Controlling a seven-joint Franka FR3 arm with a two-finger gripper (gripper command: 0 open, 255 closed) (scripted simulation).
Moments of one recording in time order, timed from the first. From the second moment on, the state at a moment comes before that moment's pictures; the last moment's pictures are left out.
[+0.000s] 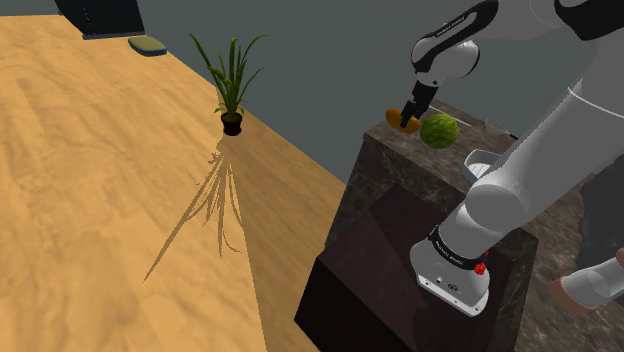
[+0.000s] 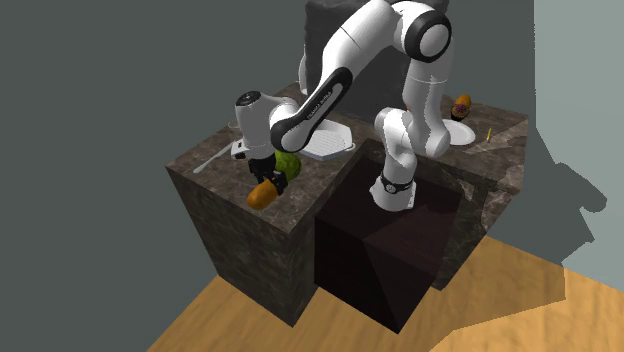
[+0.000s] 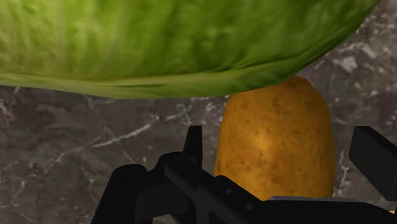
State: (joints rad) arm -0.19 -0.01 -0.60 -2.34 0.01 2.27 -0.70
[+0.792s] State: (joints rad) arm -0.19 -0.02 -0.60 -2.34 0.00 2.25 -0.69
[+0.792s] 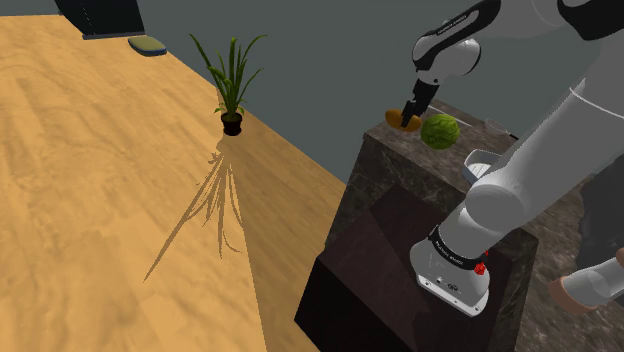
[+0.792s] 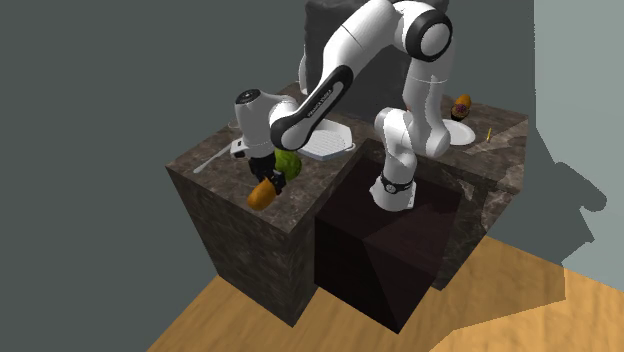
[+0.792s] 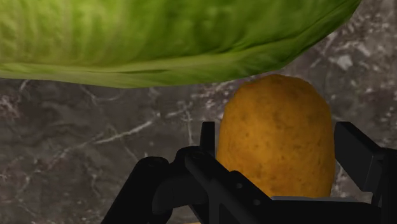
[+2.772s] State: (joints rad) arm -0.24 -0.25 -0.61 -2.17 -0.14 1.90 -0.68
